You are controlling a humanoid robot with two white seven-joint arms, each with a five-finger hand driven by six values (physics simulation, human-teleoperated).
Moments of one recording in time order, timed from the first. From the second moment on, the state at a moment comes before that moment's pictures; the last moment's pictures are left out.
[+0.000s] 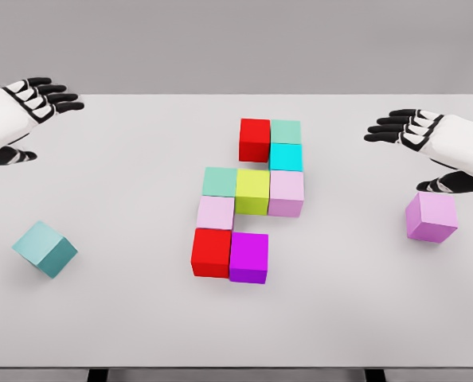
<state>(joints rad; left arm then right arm) -0.30 1.02 -0.24 -1.60 -0.55 -0.61 -0.09 -0.69 -1.32 0.94 -1.72 0.14 -0.61 -0.08</state>
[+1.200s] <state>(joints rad) -0.09 1.38 -0.40 -1.62 -0.45 -0.61 -0.08 -0.93 -1.32 1.15 -1.58 0.45 -0.61 0.22</state>
